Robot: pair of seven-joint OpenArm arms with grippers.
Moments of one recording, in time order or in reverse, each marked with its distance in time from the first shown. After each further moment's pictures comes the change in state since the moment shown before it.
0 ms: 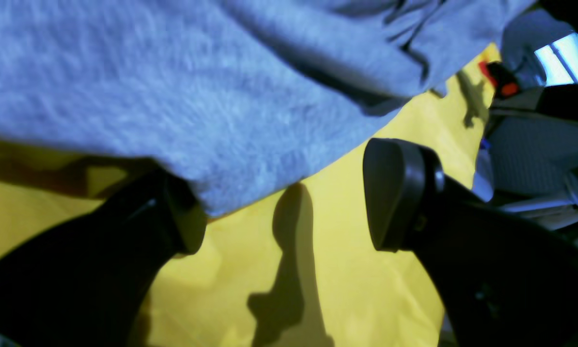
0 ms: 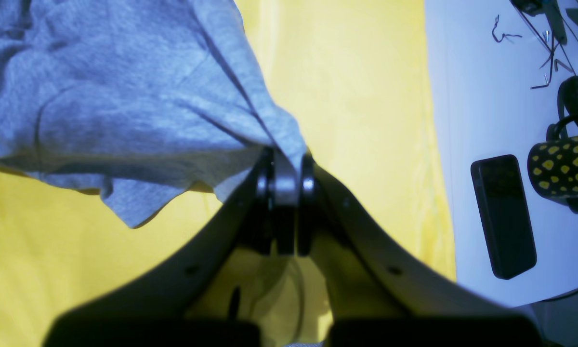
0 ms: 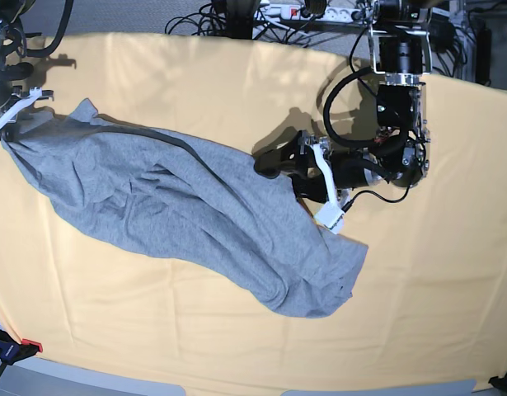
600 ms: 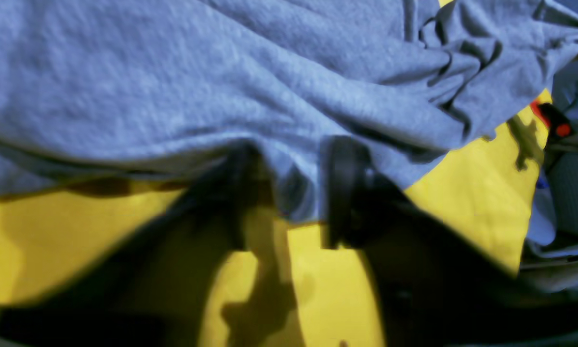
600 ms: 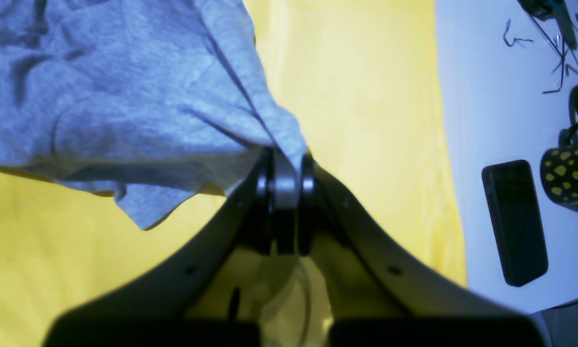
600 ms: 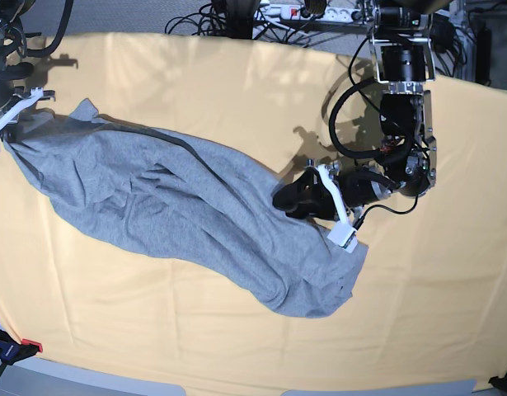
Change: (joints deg) left arm -1.9 0.5 -2.1 0.0 10.7 0.0 -9.4; right arm 0.0 0.0 0.0 0.0 1.7 0.0 0.0
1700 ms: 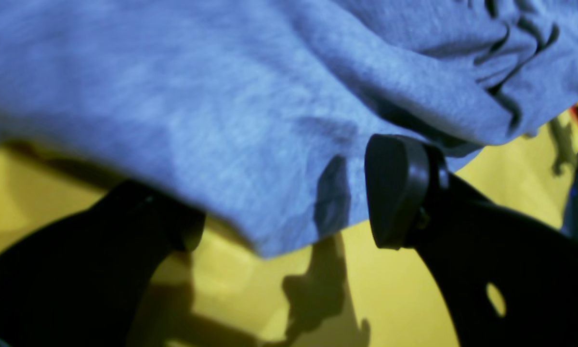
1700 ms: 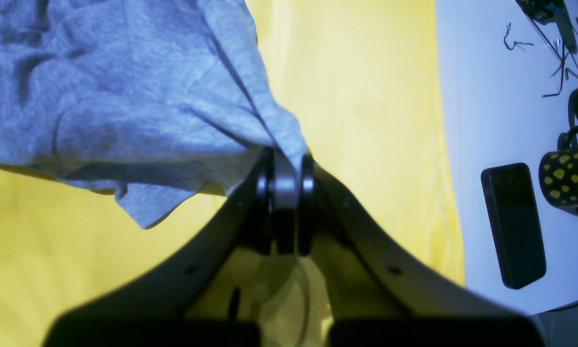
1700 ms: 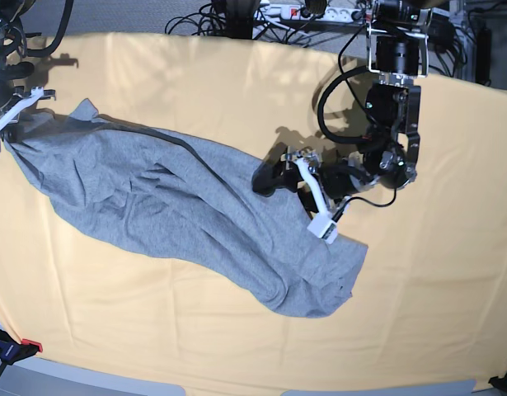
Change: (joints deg) left arm 1.5 -0.3 9.1 0.2 8.1 9.1 -7.7; right arm 0.0 0.0 0.0 0.0 0.0 0.7 0.0
